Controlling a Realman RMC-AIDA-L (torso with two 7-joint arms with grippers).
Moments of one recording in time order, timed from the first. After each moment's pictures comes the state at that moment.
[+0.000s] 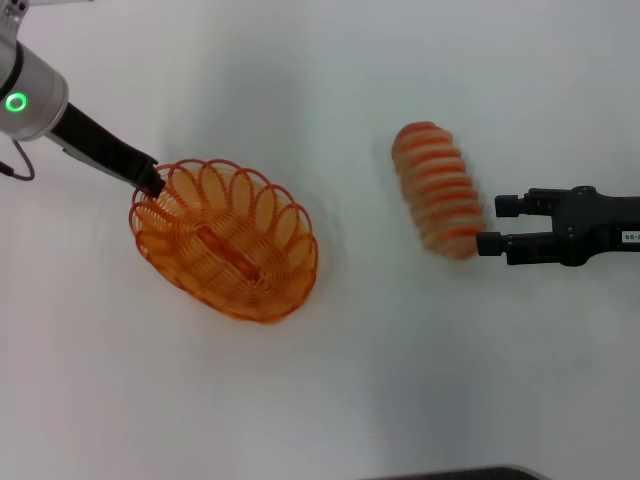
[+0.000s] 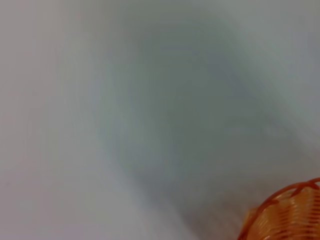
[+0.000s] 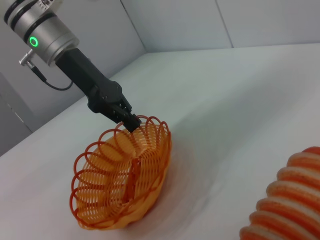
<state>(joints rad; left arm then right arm) -0.92 -2.06 0.95 0.74 2.77 1.43 -2.43 0.46 2.02 -0.40 -0.59 -2.33 -1.66 1.45</state>
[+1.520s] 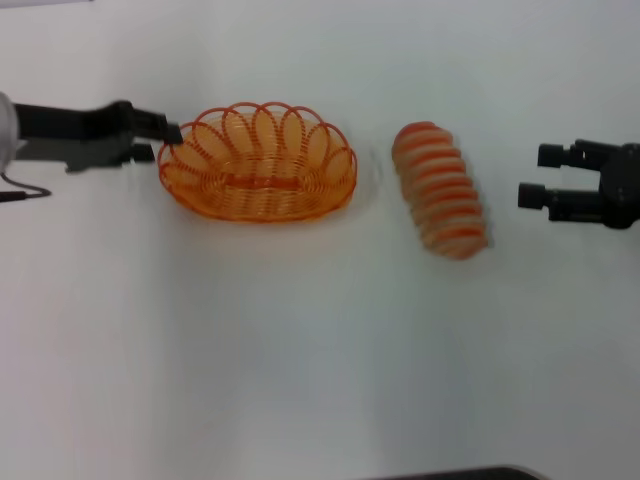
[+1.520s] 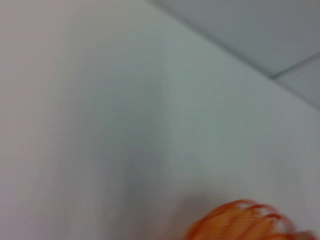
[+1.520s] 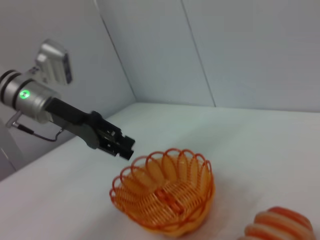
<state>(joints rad) -0.65 -2.16 0.70 0.94 2.47 1.37 -2.71 0.41 1.97 -0.36 -0.59 -2.19 -1.71 1.36</state>
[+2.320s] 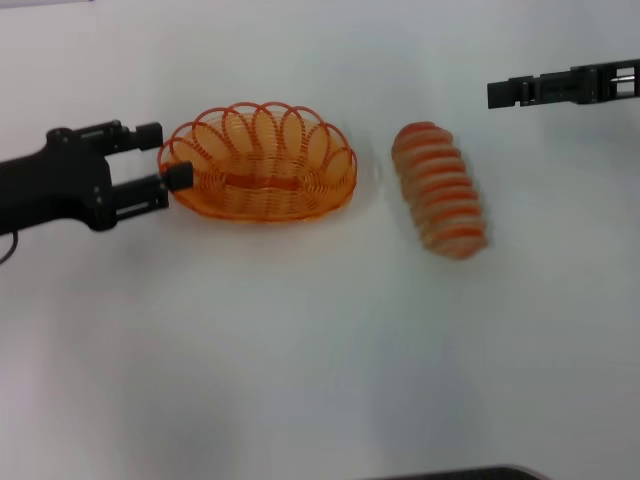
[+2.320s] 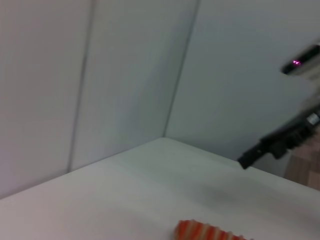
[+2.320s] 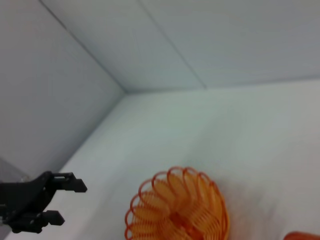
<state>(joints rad) -0.41 -2.14 0.64 0.87 1.98 1.66 -1.42 0.61 1.94 -0.49 -0.76 -2.22 -1.73 2.02</state>
